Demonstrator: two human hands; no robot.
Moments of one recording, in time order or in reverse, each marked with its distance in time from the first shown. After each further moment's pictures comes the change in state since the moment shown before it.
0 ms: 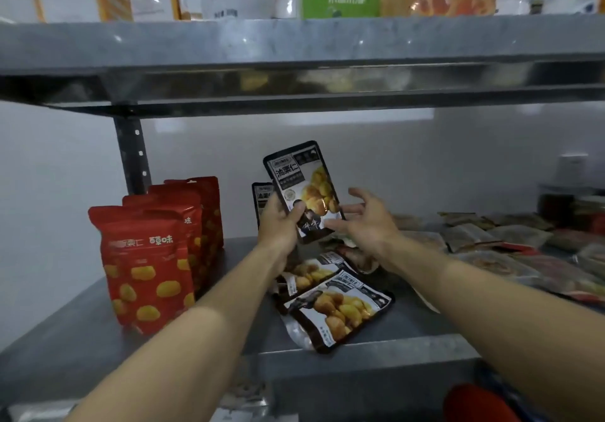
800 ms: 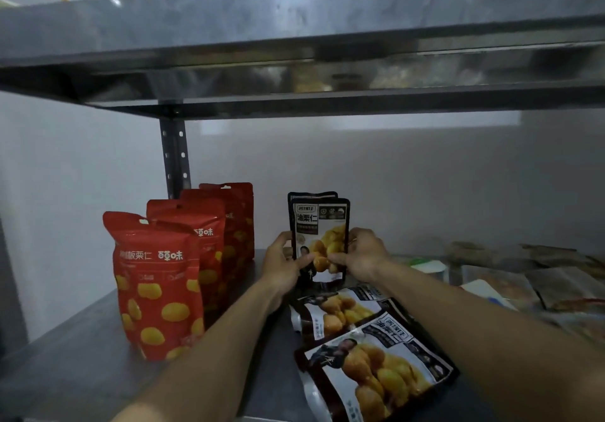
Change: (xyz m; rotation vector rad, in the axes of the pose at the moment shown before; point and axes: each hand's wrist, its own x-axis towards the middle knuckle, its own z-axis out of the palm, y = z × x) left_hand 0.047 -0.071 -0.049 0.218 0.055 -0.093; right_hand 0.088 0.048 0.072 -0.276 -0.235 0.037
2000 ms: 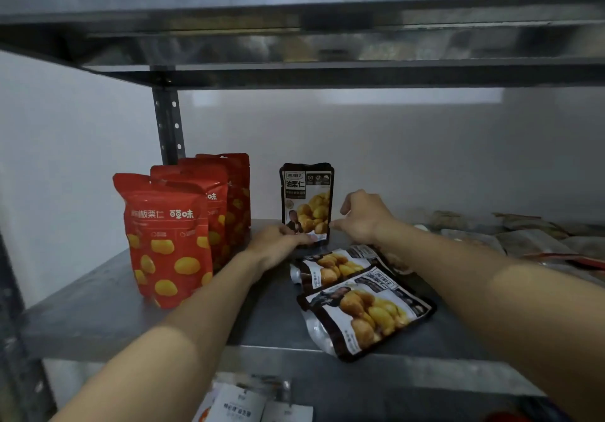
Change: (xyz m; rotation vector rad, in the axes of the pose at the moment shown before) left_hand -0.040 0.024 -0.023 0.461 -0.161 -0.206; right_hand -0.031 -0.021 -0.018 -0.389 0.024 -0.092
